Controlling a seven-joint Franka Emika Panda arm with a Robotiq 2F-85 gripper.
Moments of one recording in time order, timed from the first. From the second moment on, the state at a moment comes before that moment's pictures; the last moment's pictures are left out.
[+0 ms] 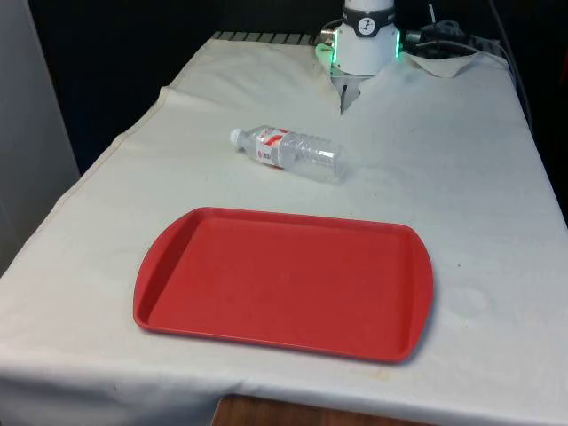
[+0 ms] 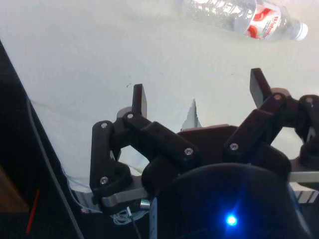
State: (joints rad) arm 0.11 0.05 -0.12 -1.85 -0.01 1.84 -0.09
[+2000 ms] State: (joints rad) arm 0.11 0.07 -0.12 -1.89 0.00 1.85 0.28
